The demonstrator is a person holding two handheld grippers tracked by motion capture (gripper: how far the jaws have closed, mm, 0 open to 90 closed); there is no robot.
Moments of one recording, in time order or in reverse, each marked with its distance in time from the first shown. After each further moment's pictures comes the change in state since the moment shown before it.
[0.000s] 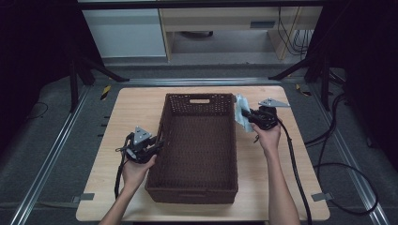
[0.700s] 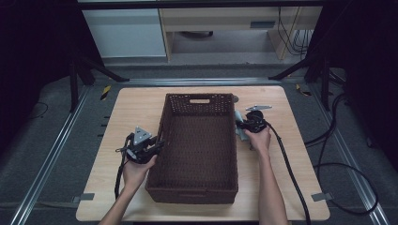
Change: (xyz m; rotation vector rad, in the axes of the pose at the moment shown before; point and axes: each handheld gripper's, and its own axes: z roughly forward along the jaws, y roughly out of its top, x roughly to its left) left arm 0.000 -0.001 0.000 -0.008 -0.001 -0.010; right arm -0.014 -0.041 0.058 0.271 -0.025 0.035
